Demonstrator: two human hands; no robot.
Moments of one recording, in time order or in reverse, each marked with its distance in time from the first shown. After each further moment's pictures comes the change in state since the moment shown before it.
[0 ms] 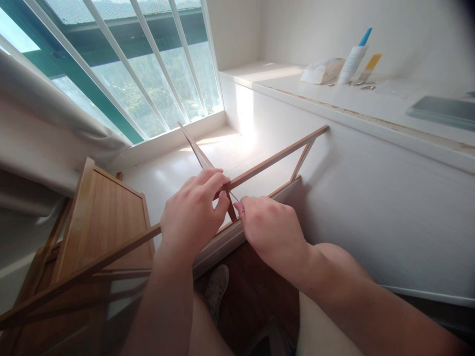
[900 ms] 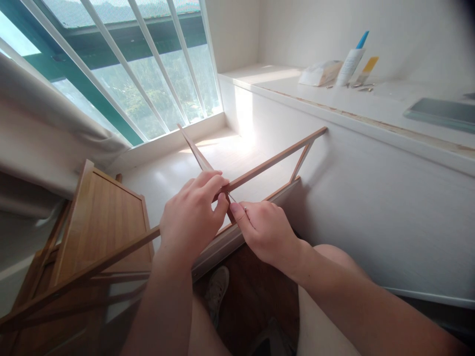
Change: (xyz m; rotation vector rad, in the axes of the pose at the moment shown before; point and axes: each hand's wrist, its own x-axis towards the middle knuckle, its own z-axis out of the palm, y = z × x) left_hand 0.002 0.002 -0.006 -0.027 -0.047 -0.025; right_hand 0.004 0.007 0.007 0.366 -0.107 0.044
